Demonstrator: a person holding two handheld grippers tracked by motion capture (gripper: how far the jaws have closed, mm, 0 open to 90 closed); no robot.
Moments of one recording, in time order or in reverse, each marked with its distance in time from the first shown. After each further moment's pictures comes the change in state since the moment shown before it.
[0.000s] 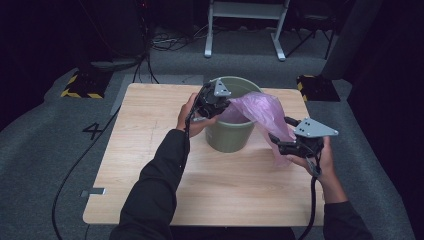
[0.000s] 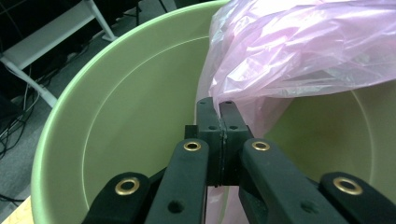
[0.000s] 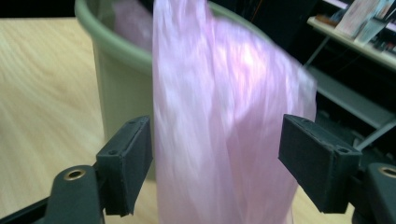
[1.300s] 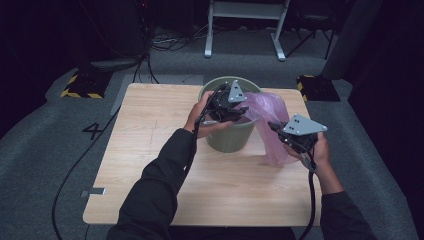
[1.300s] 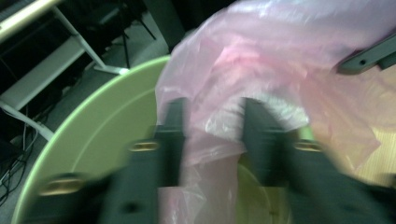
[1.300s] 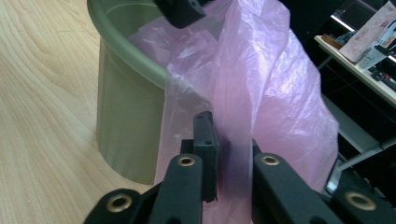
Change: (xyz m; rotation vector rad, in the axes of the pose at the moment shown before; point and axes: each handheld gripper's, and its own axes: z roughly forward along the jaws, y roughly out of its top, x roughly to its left) left arm -0.034 0.029 -0.008 -0.051 -0.038 0.139; right arm 0.004 0.020 0.012 0.020 0.013 -0.171
